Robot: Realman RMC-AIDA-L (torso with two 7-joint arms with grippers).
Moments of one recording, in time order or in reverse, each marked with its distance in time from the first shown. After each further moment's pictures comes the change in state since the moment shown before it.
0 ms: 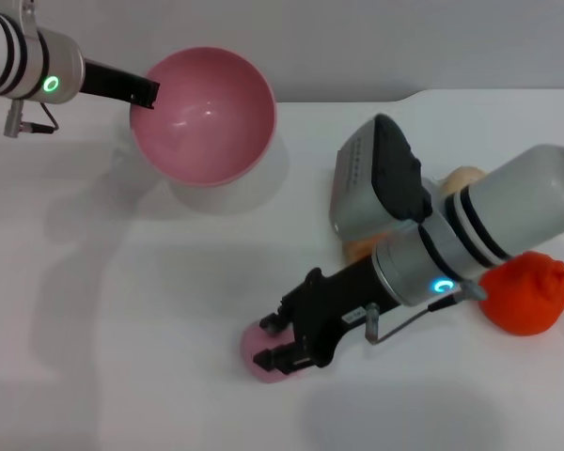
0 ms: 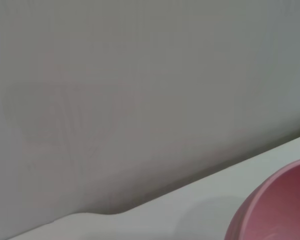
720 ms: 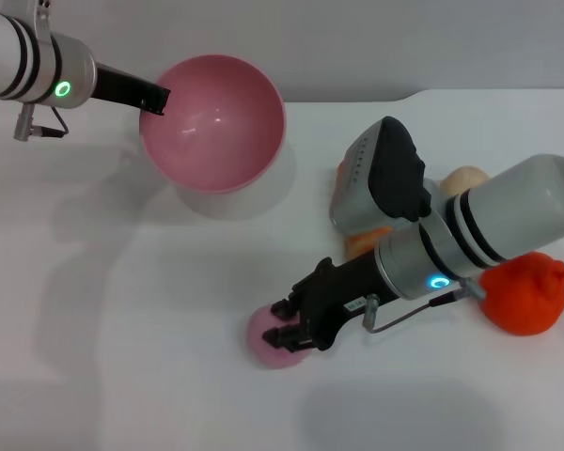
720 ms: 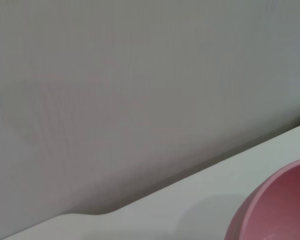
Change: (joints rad) left arm -0.001 -0.008 0.032 0.003 0.000 0.002 -0.001; right arm 0.003 0.001 -0.020 0.061 -0.005 0.116 0.025
